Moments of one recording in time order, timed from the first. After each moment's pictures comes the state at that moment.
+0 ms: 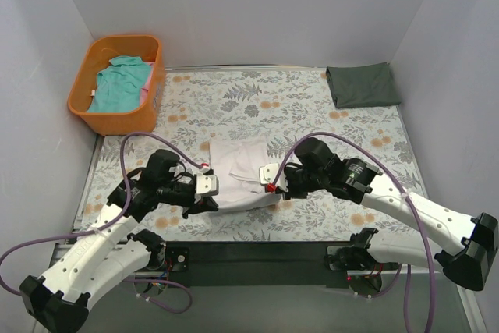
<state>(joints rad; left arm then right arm) -0.55 0.74 0.70 -0.80 0.82 0.64 0.95 1.04 0.91 -0.66 -0.38 -0.68</state>
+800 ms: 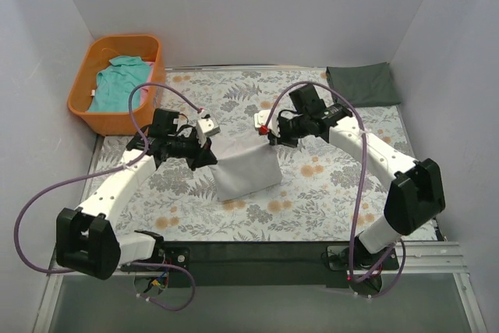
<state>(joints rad) -0.29 1.21 0.92 -0.59 0.77 0.53 0.59 1.53 1.28 -0.67 -0.59 -0.98</state>
